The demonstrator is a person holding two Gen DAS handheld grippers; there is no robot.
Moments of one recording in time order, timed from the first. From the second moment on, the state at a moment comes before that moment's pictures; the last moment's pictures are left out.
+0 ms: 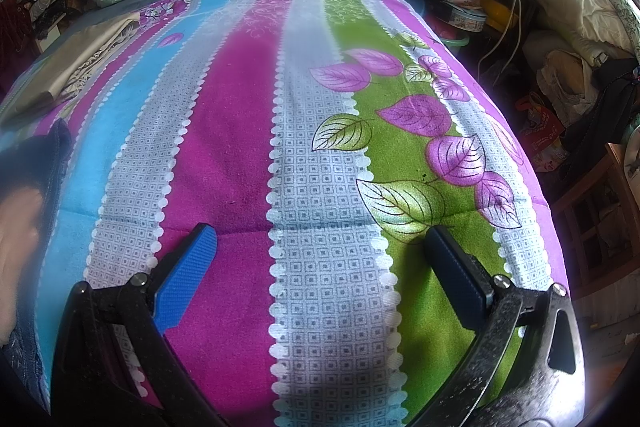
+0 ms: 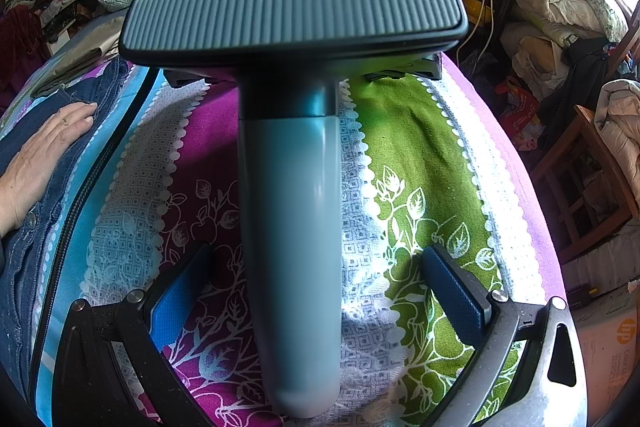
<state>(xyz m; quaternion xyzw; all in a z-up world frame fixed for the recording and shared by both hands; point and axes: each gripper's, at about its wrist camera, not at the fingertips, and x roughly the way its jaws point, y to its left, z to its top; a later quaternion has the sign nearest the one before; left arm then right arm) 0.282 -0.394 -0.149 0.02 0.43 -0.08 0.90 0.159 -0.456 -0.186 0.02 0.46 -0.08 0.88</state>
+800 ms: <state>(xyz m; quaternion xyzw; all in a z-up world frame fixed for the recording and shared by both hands) 0.283 -0.394 -0.150 0.02 0.43 -0.08 0.90 0.159 -0.457 -0.187 0.01 0.46 -0.08 0.89</state>
